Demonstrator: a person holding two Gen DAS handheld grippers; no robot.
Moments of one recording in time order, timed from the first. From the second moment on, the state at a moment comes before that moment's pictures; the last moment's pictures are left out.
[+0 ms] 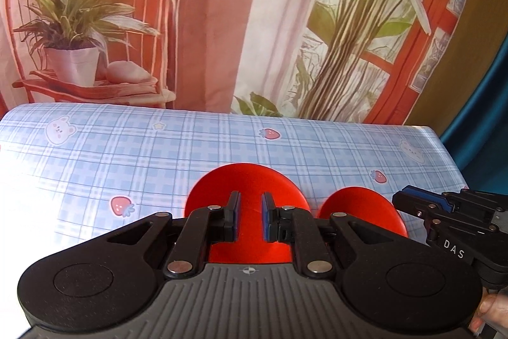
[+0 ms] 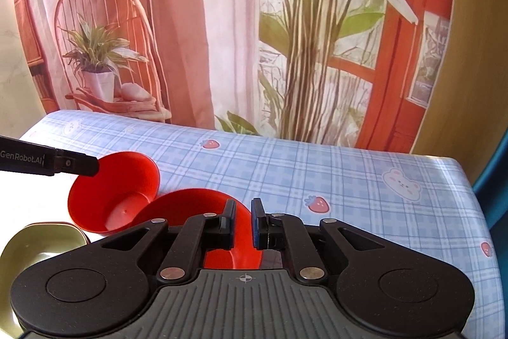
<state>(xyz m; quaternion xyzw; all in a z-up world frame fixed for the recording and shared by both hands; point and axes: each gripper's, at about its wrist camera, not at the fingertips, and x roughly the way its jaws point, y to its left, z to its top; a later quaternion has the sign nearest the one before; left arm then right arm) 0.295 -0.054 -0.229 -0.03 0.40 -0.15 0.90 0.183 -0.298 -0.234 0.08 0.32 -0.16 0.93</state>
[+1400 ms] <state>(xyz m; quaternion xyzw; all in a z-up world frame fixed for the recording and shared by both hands) 0.311 0.005 -0.260 -0.12 0.43 -0.12 0.89 0.280 -0.263 -0.242 0.15 0.36 -0.06 0.92</state>
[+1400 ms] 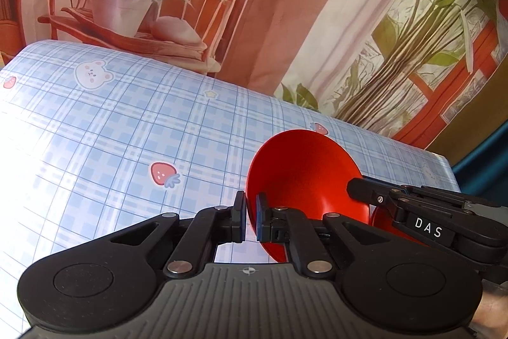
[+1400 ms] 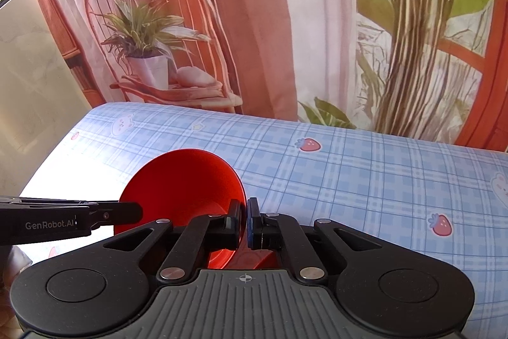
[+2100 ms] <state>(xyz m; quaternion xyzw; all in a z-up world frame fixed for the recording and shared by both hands) 0.264 -0.069 -0.211 -0.07 0.39 -0.17 0.90 0.190 -0.307 -0.197 0.16 0.31 -0.10 0.93</state>
